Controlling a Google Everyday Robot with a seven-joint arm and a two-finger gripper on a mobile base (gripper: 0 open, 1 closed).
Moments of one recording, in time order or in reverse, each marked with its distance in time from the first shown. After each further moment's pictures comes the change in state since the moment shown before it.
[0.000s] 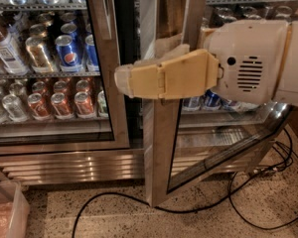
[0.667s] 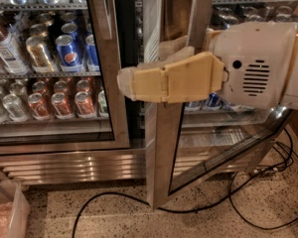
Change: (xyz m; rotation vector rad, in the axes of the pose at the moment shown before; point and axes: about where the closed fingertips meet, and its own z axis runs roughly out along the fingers) arm 0.000 0.002 -0.007 0.029 -0.001 -0.003
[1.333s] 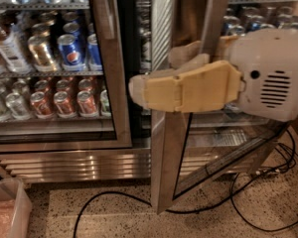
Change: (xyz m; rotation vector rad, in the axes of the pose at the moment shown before) arm 0.005 0.003 -0.011 0.032 0.001 -0.004
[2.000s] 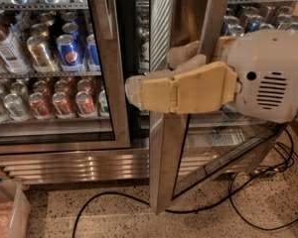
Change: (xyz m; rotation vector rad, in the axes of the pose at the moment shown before) arm 0.000 0.002 -0.003 0.019 -0.001 -0.002
